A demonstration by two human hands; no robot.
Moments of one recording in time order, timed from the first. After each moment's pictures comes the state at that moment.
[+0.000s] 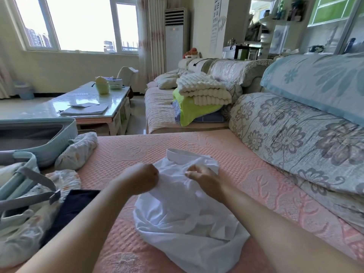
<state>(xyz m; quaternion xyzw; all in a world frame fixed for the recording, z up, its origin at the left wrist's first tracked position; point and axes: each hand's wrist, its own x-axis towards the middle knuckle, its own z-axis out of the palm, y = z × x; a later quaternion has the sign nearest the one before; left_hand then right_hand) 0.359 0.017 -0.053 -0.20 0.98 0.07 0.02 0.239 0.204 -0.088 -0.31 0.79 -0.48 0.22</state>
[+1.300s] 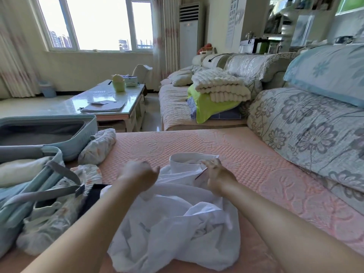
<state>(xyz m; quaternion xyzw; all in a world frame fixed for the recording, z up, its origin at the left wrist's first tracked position) 0.387 -0.022 -0.060 -0.34 0.94 -0.03 -0.01 0.219 0.160 -0.114 -0.34 0.93 -0.15 0.08</state>
